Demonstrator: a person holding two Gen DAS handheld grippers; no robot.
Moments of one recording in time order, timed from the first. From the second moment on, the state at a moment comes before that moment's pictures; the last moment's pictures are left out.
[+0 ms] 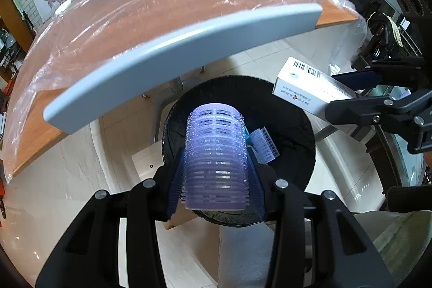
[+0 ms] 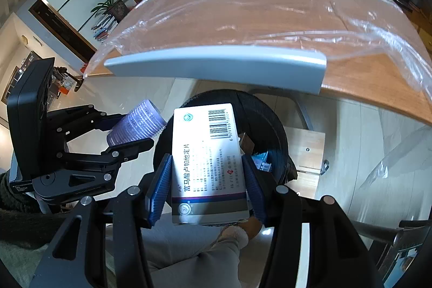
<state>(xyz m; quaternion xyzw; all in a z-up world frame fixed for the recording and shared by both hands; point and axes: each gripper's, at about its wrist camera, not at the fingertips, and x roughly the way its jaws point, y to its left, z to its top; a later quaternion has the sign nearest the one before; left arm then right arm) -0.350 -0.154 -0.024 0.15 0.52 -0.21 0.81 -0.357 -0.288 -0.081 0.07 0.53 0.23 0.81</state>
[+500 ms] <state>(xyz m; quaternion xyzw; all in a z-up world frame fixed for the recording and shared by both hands) -0.342 -0.161 -0.060 0.17 0.55 -0.20 0.79 -0.346 -0.275 -0.114 0.06 0.55 0.21 0.80</state>
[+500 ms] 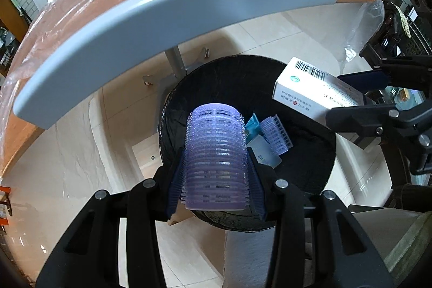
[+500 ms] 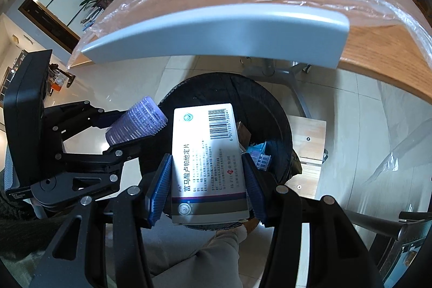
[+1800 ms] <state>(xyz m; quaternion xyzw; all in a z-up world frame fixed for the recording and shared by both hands) -0.325 -0.143 -0.066 0.11 0.56 -0.21 0.79 -0.343 -0.292 -0.115 0.08 0.56 0.17 0.81</state>
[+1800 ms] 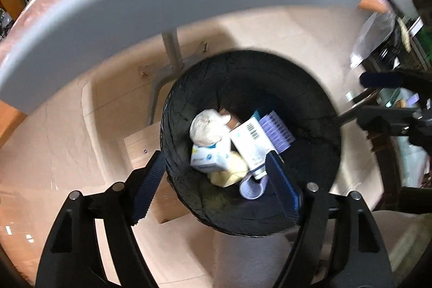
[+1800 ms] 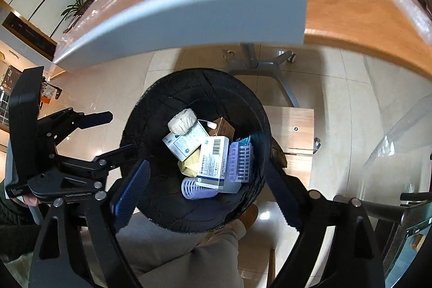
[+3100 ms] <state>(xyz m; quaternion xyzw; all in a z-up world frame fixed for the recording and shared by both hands) -0.028 0.010 -0.001 0.00 0.47 0.03 0.88 -0.053 -0.432 -0.063 0.03 0.44 -0.05 0.89</state>
